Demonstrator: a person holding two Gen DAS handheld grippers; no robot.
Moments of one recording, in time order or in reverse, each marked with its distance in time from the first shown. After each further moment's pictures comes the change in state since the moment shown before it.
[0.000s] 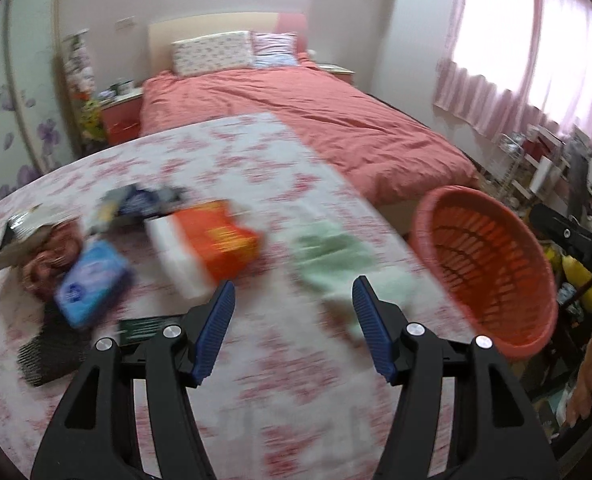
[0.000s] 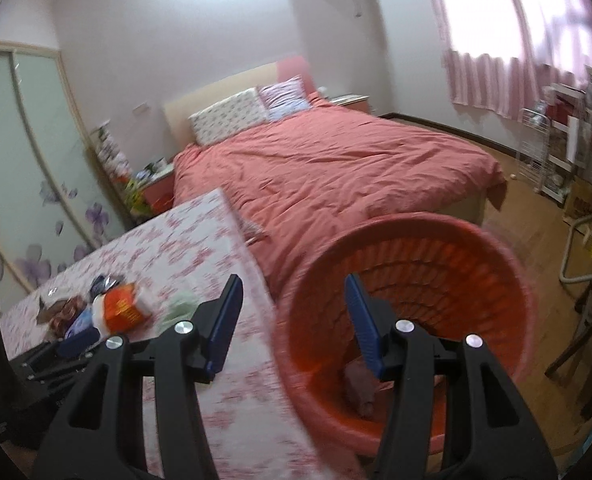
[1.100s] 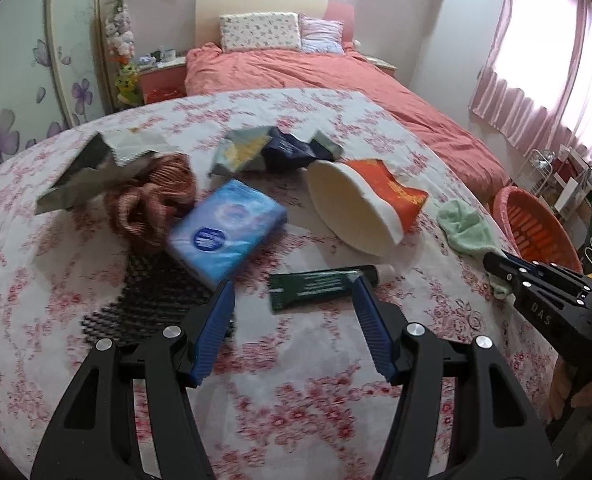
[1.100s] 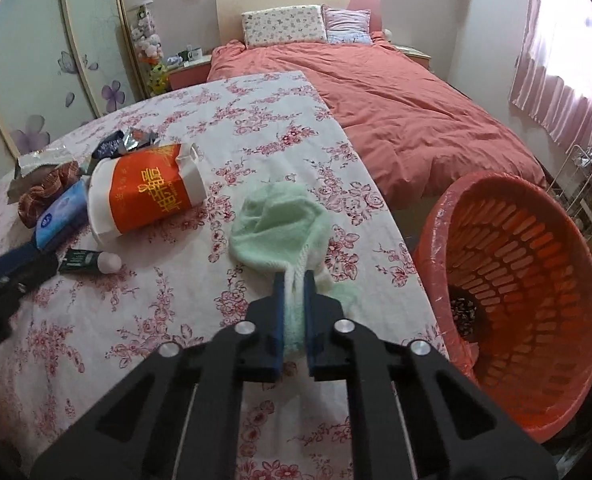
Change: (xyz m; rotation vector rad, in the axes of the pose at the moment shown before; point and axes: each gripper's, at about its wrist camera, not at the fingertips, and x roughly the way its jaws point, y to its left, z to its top) left arm 0.005 0.100 -0.029 -0.095 0.063 0.041; right arm 0.087 0.112 -0.057 -0.269 0.275 -0.013
